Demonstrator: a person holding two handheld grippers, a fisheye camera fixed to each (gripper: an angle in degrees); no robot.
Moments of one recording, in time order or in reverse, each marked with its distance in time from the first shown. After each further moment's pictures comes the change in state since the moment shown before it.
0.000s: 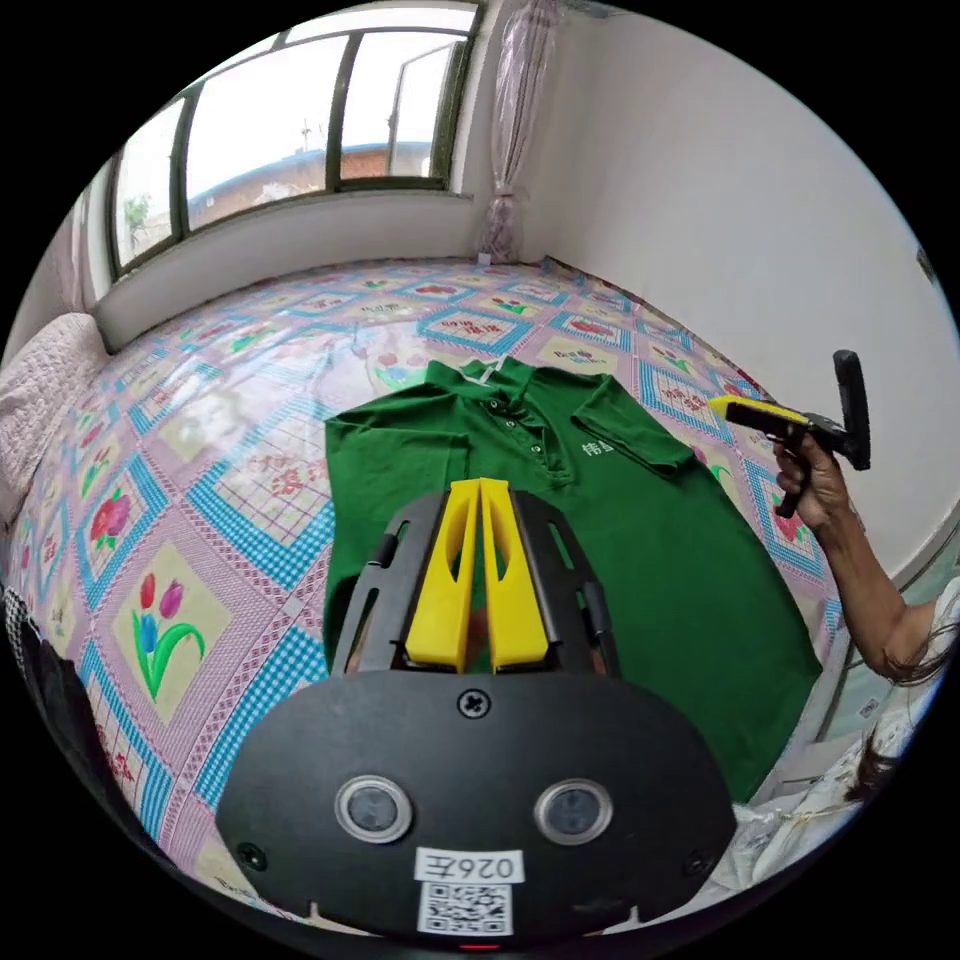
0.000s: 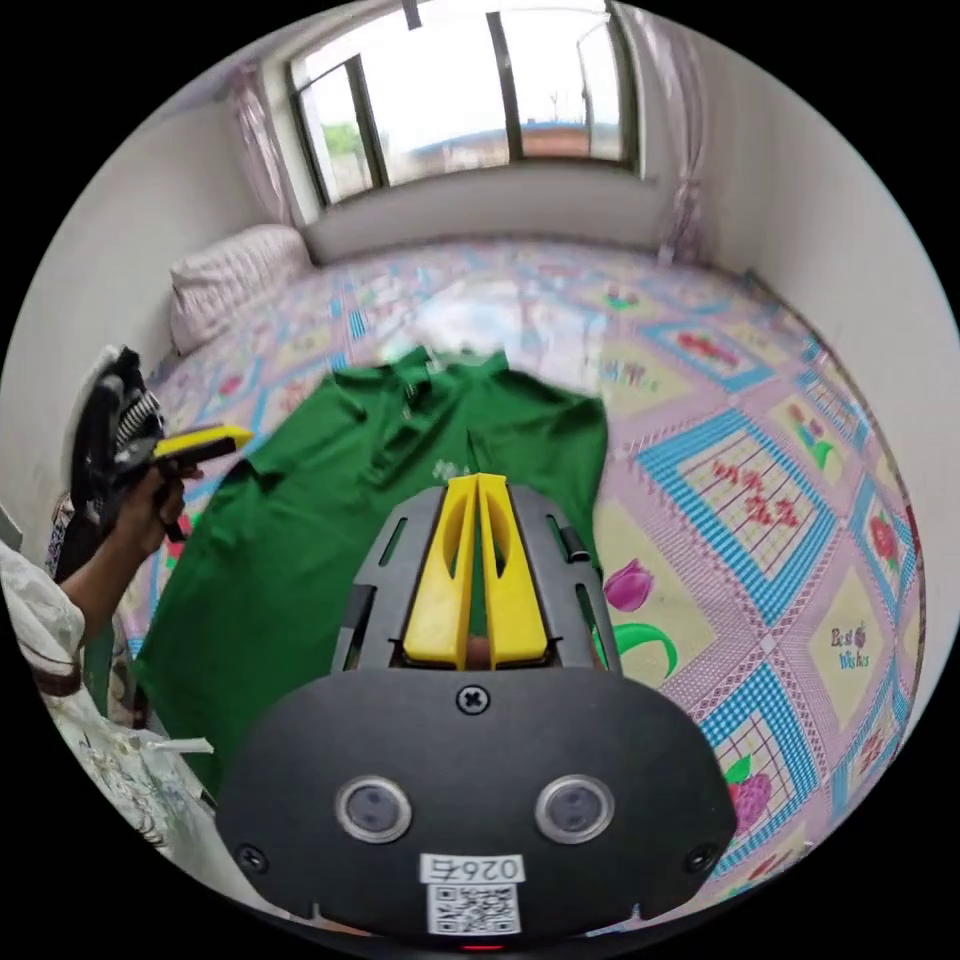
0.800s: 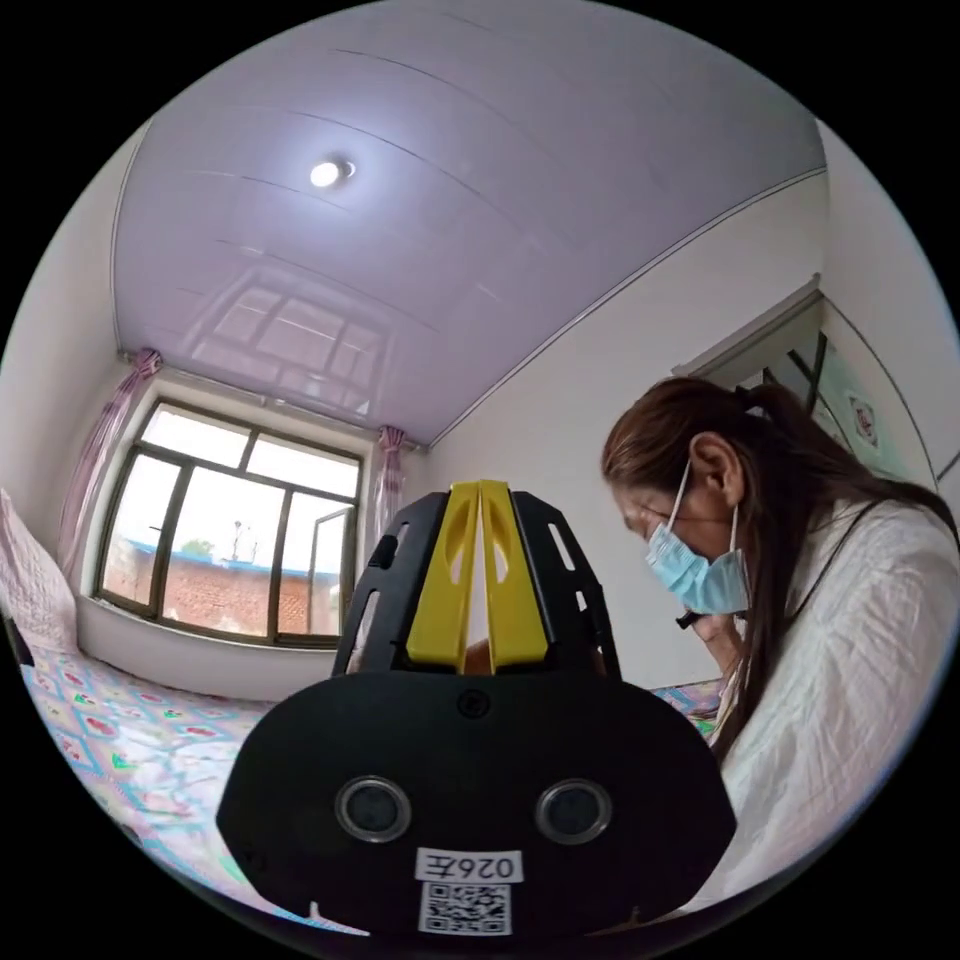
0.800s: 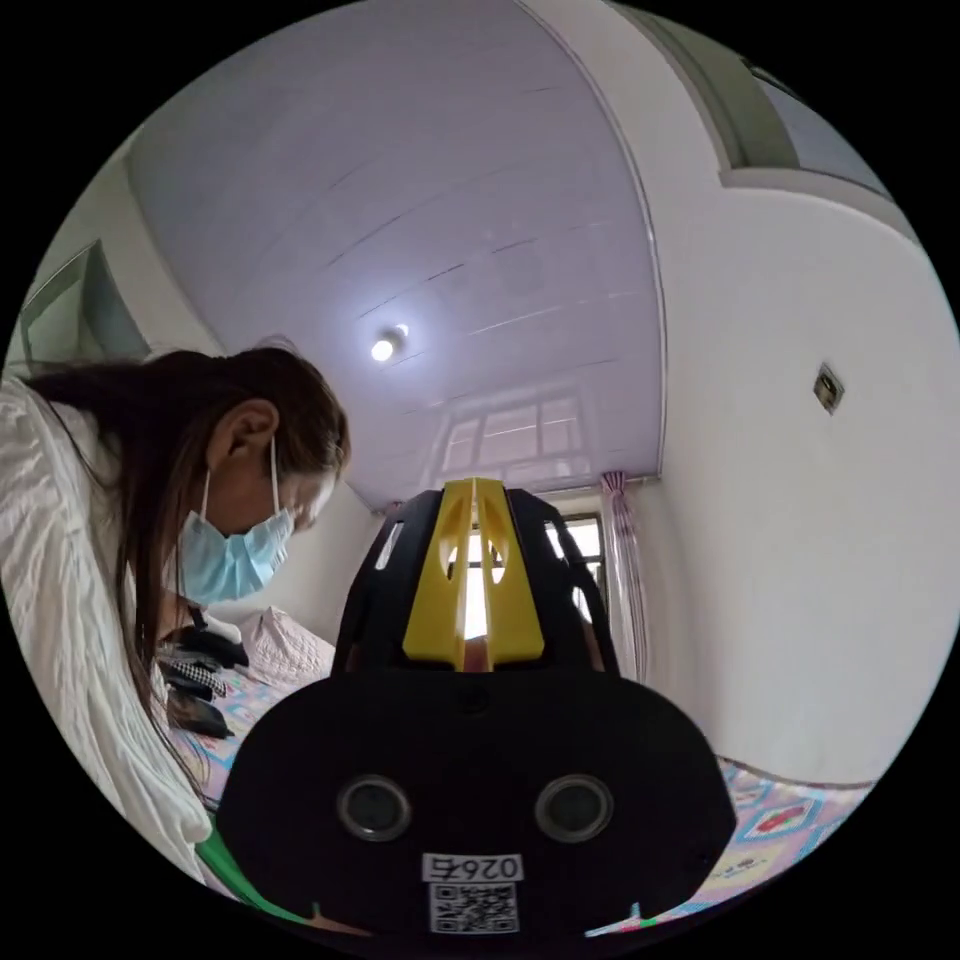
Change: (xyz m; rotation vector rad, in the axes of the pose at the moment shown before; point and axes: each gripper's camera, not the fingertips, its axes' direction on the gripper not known) left arm 0.065 0.253 -0.527 1.290 0.309 0.265; right arm -0.194 0.330 -0.577 1.497 0.021 -0.278
